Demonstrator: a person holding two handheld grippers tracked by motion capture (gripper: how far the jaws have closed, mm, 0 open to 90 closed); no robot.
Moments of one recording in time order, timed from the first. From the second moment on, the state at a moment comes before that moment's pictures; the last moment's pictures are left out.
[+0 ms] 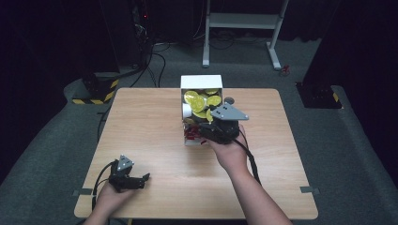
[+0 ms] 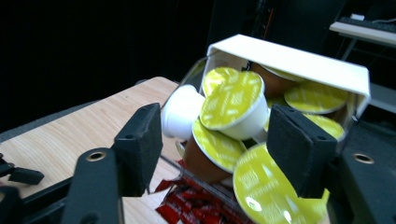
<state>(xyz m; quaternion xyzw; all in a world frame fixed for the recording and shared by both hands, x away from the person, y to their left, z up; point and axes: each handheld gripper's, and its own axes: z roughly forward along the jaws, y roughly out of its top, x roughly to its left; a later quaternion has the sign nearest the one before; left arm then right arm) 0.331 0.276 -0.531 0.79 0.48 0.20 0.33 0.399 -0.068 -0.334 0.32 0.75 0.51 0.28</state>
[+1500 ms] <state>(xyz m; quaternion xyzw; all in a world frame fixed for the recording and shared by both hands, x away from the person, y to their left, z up) 0.330 0.276 -0.531 0.79 0.48 0.20 0.33 0.434 -0.047 -0.328 0.34 0.75 0.48 0.31</state>
